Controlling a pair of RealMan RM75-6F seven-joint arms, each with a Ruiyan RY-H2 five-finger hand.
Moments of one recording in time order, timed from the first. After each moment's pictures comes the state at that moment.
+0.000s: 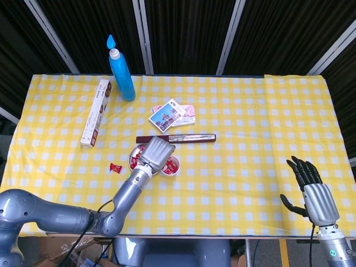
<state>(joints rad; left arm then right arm) -1.20 -1.64 -0.19 -1.66 0.51 1.10 0.99 0.11 -1.12 0.02 -1.66 -1.61 1.49 0.18</state>
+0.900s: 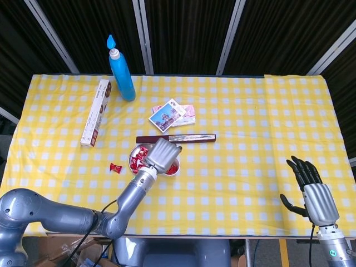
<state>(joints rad) -1.22 -1.65 -0.19 -1.67 0.55 1.11 0.97 0.11 -1.12 0.02 -1.66 -1.61 1.49 0.19</state>
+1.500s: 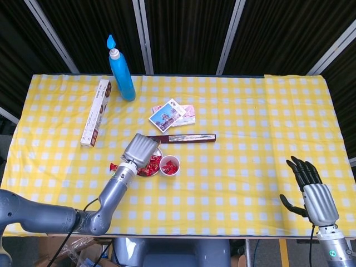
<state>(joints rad) -1.16 -1.54 -0.12 -1.71 0.48 1.12 0.97 0.11 -1.12 0.02 -1.66 -1.61 1.49 0.18</state>
